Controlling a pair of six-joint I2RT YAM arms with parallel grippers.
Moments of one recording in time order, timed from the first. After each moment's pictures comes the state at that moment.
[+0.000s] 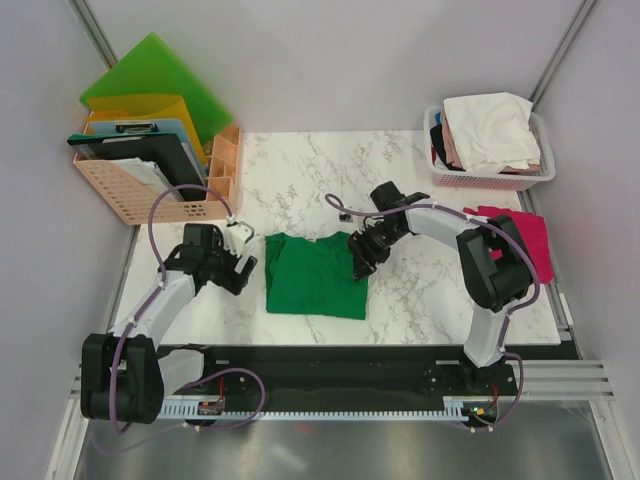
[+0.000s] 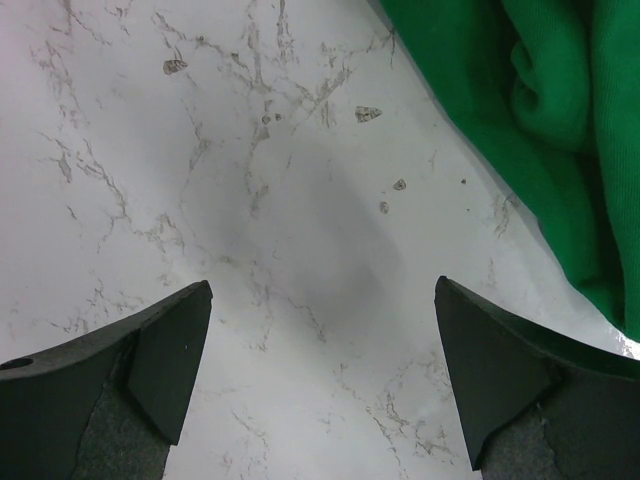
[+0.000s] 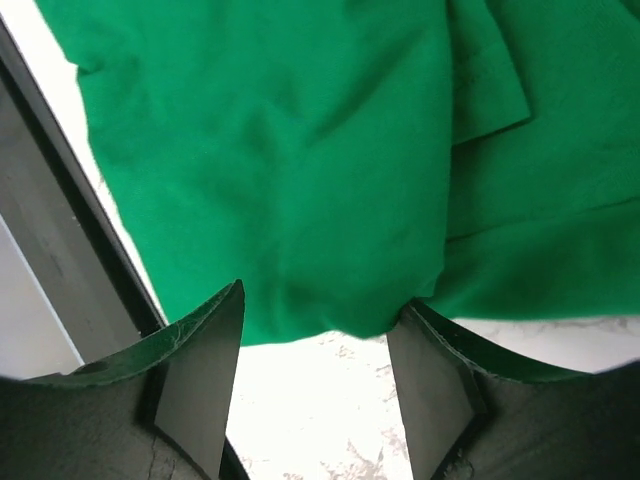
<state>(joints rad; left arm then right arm) -0.07 1.14 0.58 -0.40 0.21 0.49 0.46 1.86 1.24 -0.71 -0.68 -0.34</state>
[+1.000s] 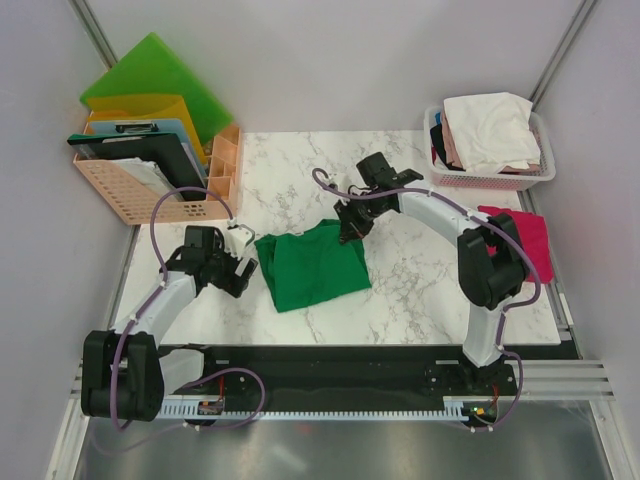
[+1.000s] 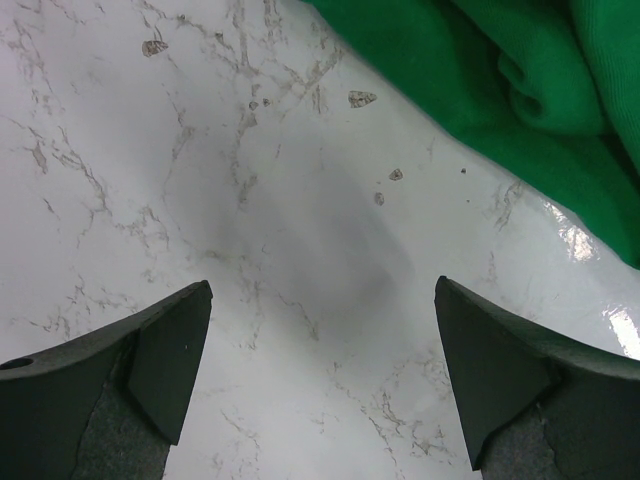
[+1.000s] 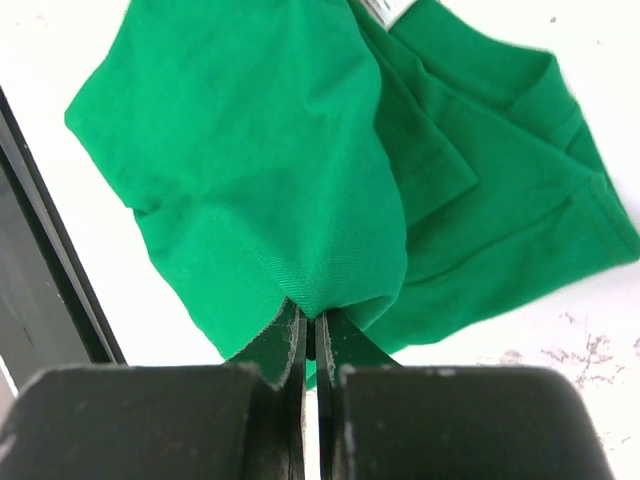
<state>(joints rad) -0.07 1.15 0.56 -0.39 0.21 0.49 0.50 1.91 1.50 -0.69 -0.61 -0.34</state>
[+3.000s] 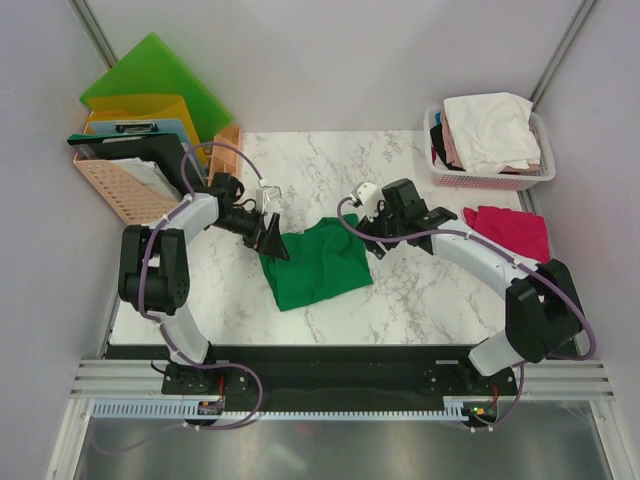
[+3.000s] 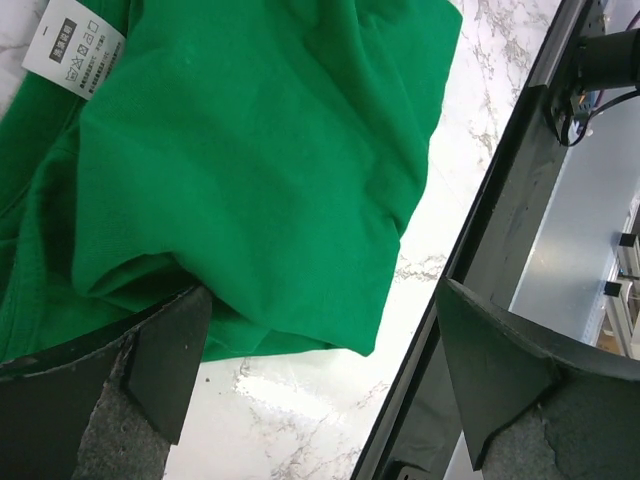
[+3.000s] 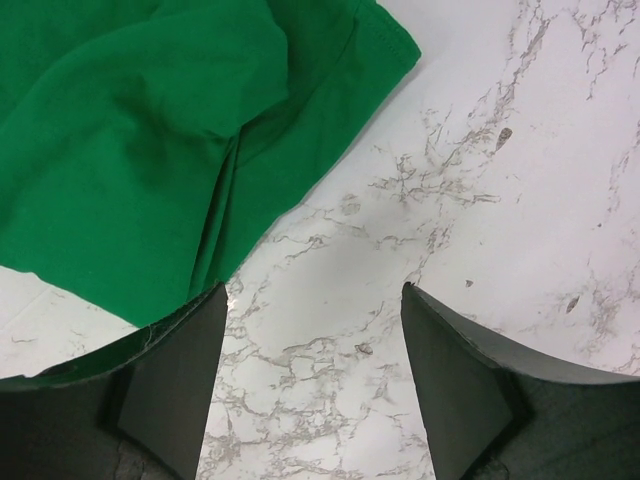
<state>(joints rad) -0.12 1.79 1.20 -0.82 0.93 0.47 0.53 1.51 1.06 -0.40 -0.11 -0.34</state>
